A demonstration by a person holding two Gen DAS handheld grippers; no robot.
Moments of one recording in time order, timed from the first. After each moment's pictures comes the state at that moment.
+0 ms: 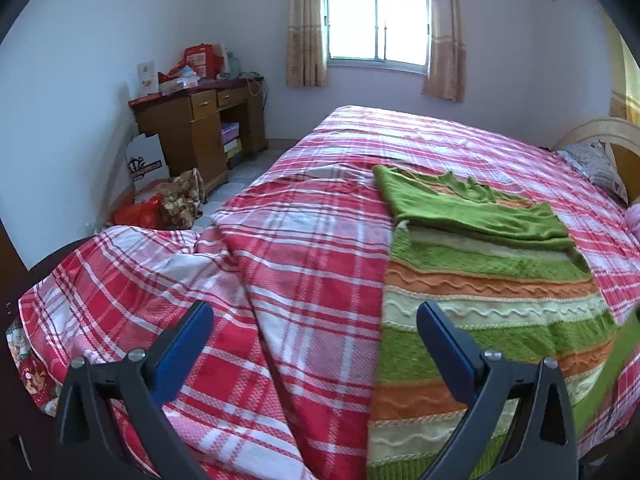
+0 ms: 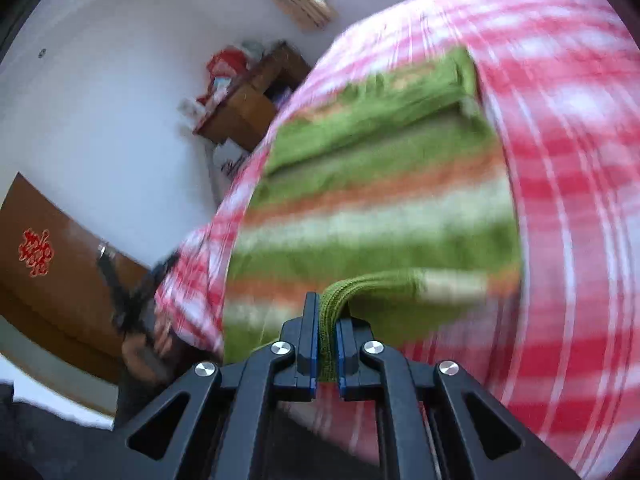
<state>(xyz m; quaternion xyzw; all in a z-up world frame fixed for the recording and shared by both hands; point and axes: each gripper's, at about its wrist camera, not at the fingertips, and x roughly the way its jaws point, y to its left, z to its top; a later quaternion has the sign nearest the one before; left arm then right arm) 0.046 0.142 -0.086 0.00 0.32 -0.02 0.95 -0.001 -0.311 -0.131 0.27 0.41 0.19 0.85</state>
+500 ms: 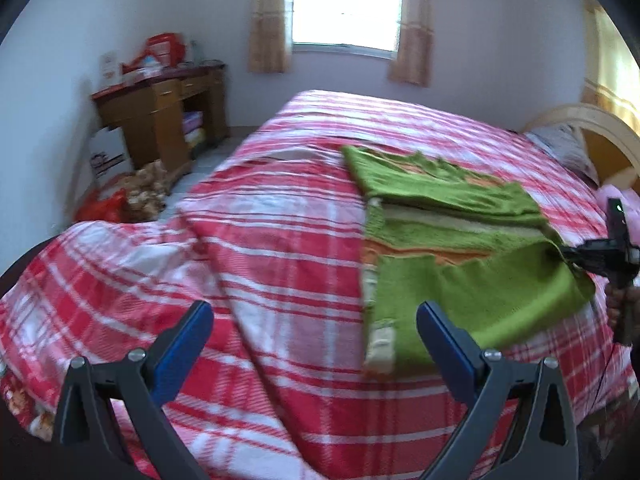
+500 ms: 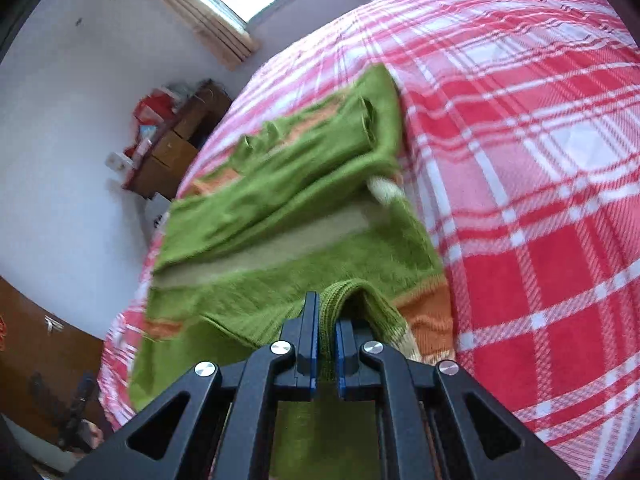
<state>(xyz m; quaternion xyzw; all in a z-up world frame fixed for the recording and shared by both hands) 0.052 0.138 -0.100 0.01 0.35 -0.11 0.93 0.101 -0.354 -0.192 0.28 0.41 0.06 0.87</state>
